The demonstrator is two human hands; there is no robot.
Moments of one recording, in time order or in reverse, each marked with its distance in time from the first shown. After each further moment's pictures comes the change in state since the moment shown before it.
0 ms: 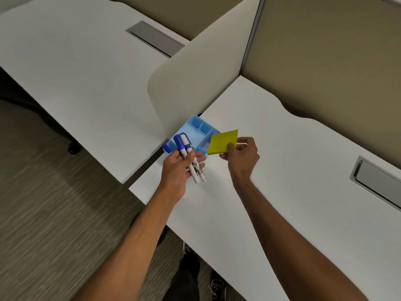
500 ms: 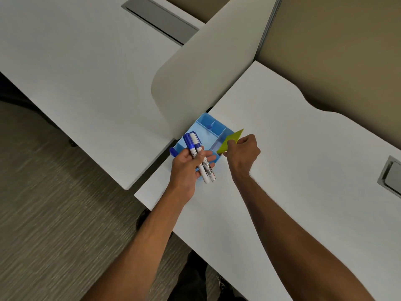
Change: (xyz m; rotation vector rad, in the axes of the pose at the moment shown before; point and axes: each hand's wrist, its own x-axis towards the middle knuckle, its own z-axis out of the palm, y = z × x) left_hand 0.067 0.004 -0.008 0.046 0.020 -0.127; right_hand 0.058 0.034 0.082 -0.326 0.093 0.097
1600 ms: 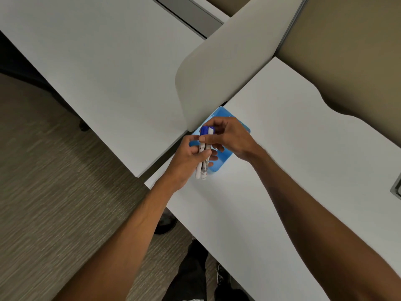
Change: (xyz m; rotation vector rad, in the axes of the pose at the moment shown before) left_hand 0.004 0.016 -0.045 0.247 -0.137 0.088; right_hand -0.026 -0.066 0.000 0.027 -1.086 -0.413
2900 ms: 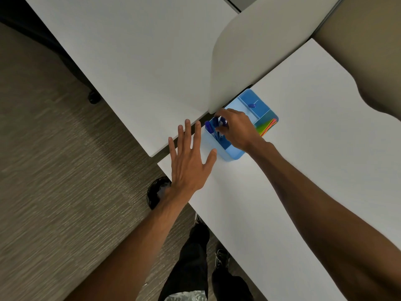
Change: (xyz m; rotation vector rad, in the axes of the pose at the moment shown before) left_hand -0.007 -0.087 -0.042 1.152 0.444 0.315; right_hand 0.049 0.060 0.046 -0.828 0.016 -0.087
